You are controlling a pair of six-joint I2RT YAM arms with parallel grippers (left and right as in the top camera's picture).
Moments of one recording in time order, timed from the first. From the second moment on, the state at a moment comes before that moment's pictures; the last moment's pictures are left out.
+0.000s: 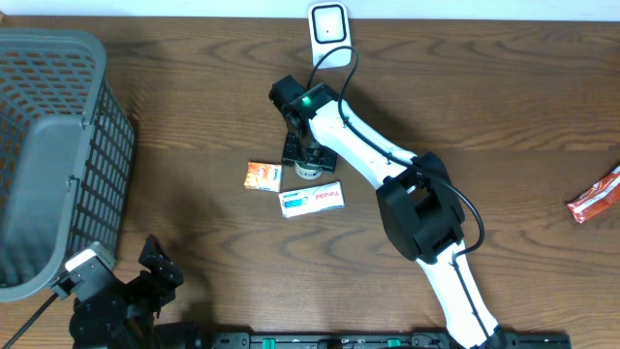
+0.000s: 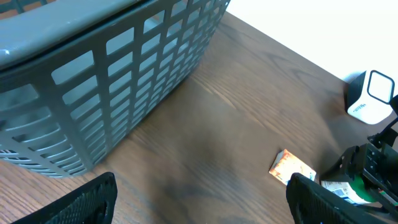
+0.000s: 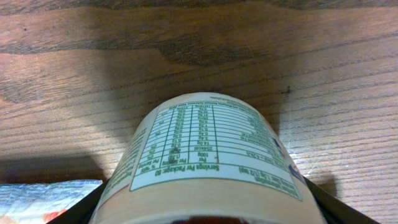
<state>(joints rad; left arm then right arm) 0.10 0.20 0.77 -1.08 -0.19 -0.44 0.66 2.40 2.01 -1.14 -0.06 0.86</state>
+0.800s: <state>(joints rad) 0.10 0.20 0.77 -1.08 -0.19 -0.44 0.49 2.47 2.51 -1.69 -0.34 0.35</state>
